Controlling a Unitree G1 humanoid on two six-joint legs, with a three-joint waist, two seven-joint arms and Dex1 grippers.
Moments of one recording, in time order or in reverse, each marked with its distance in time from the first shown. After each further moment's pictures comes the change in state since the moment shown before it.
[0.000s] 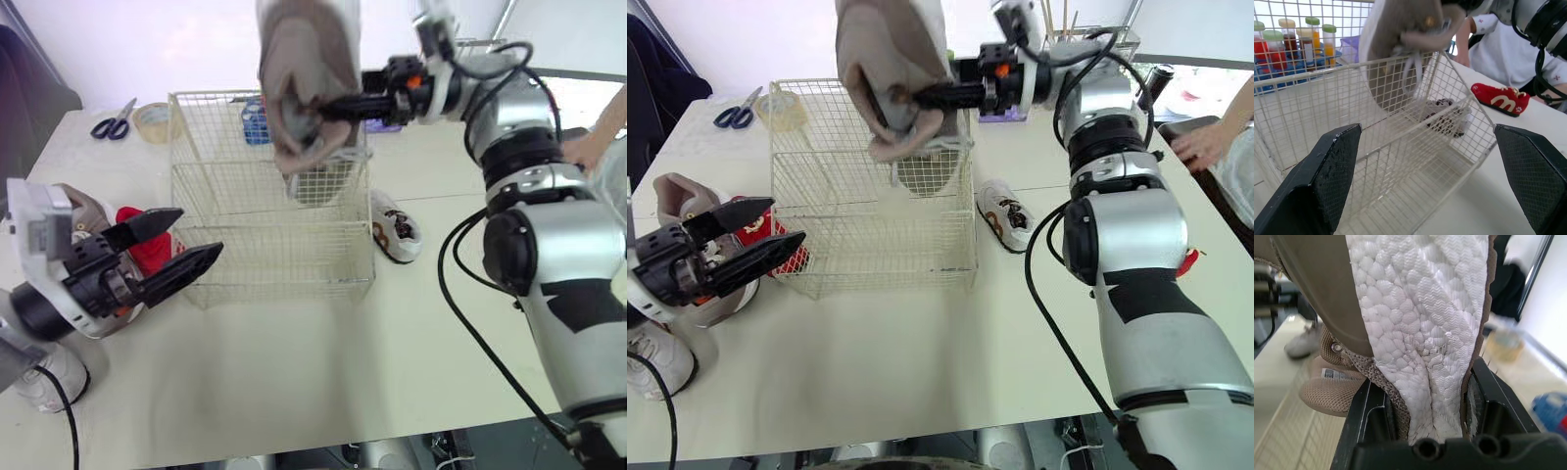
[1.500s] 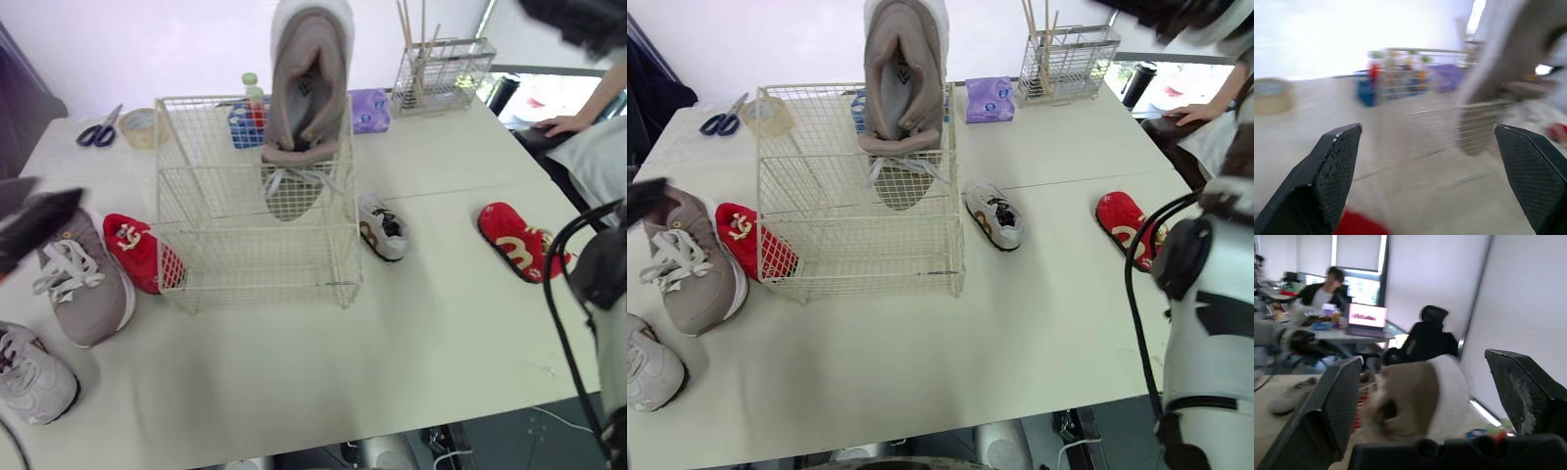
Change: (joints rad) left arm 0.161 0.096 0.394 0.433 0.091 0.098 -0.087; right arm 0.287 -0.356 -0.204 -0.846 0.407 0.609 -0.060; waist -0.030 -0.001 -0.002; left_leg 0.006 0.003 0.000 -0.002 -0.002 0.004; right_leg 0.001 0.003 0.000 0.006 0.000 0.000
